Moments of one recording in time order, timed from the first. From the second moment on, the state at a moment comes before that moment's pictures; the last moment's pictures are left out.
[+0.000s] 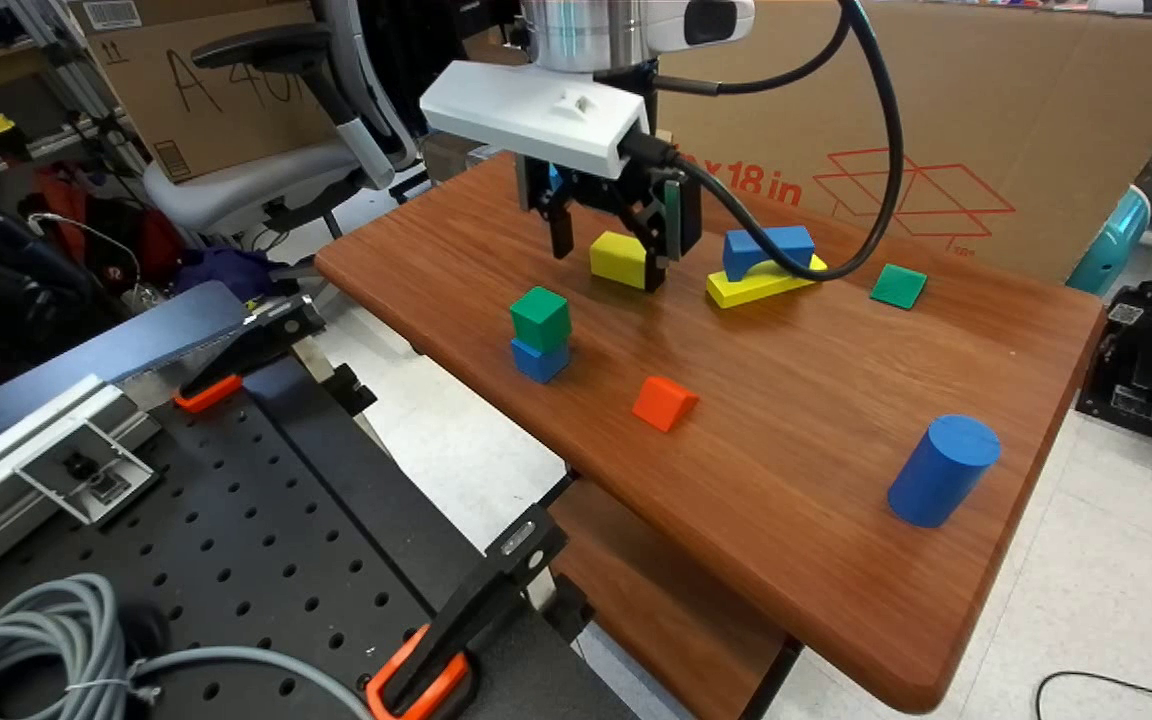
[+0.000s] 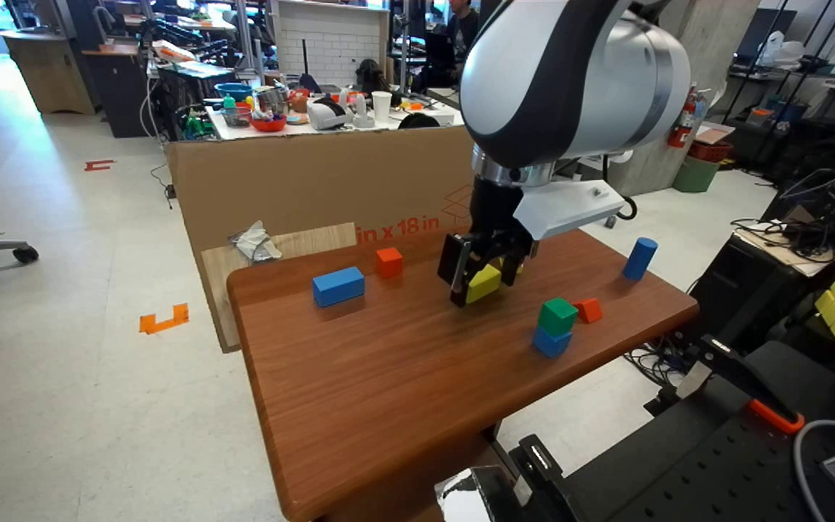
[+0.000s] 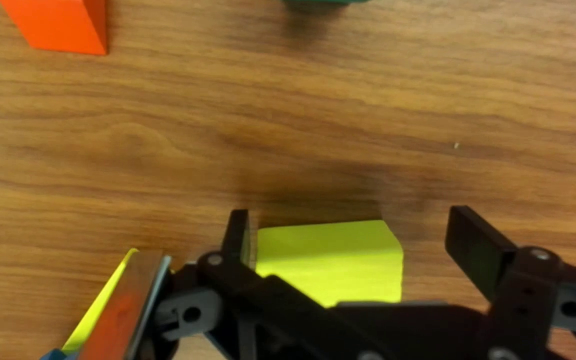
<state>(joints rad) 0.03 0.64 0.02 -2.09 -0.02 2.73 -0.12</state>
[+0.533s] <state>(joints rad) 0.06 0.66 0.00 -2.05 -0.07 2.73 -0.11</state>
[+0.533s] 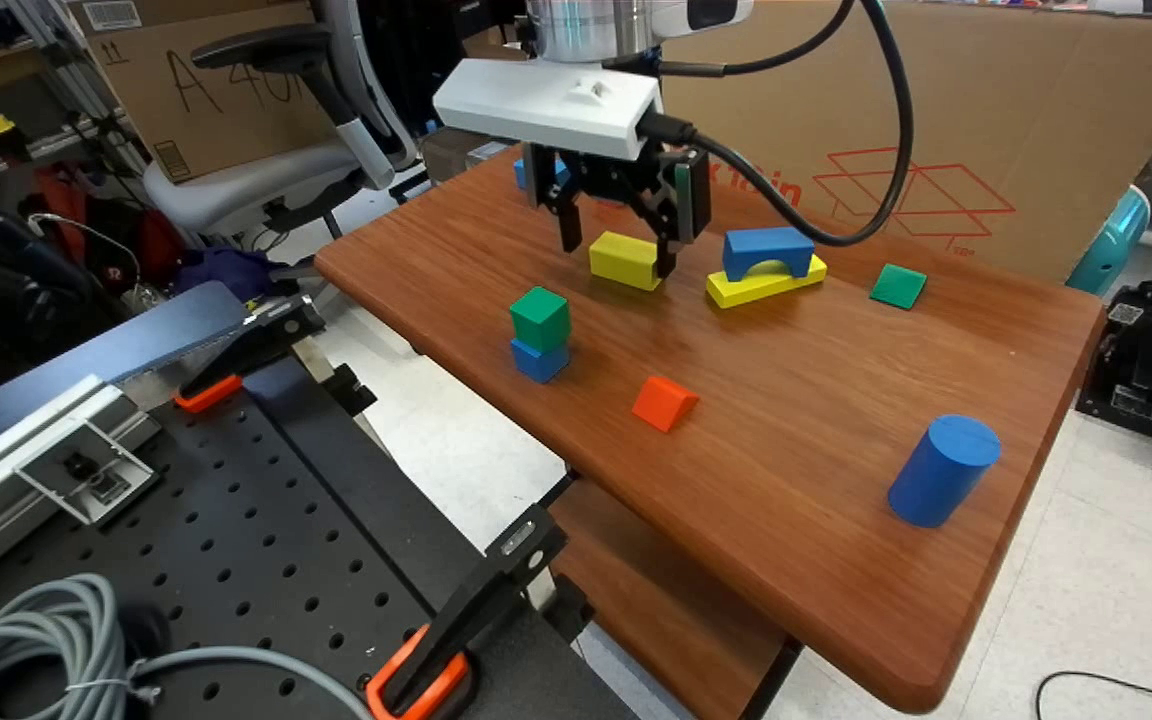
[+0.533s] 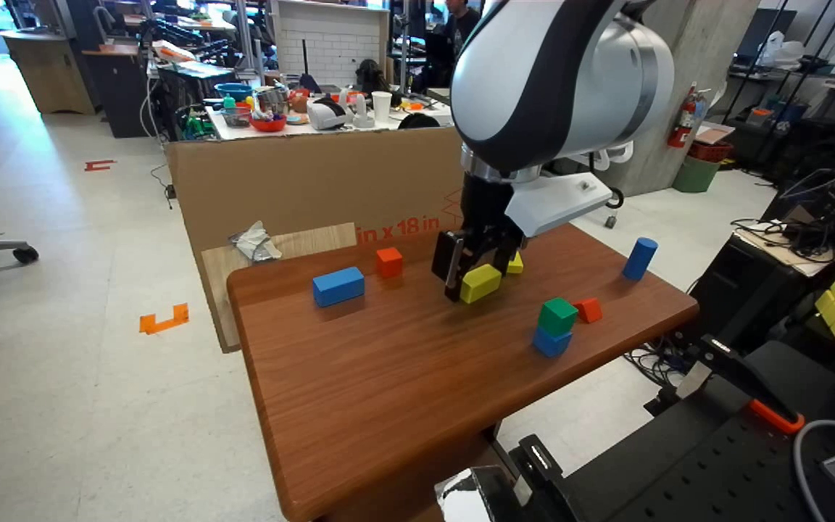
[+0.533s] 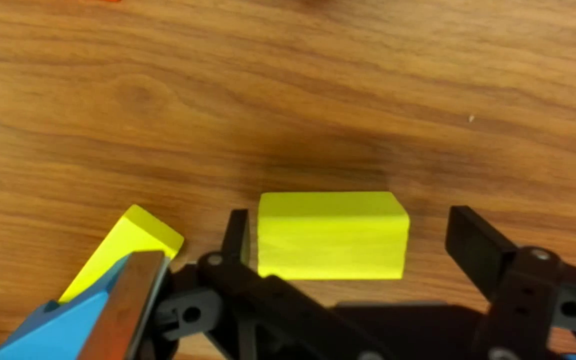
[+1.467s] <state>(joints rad) 0.04 0.65 0.03 -2.04 -0.05 2.66 -0.11</state>
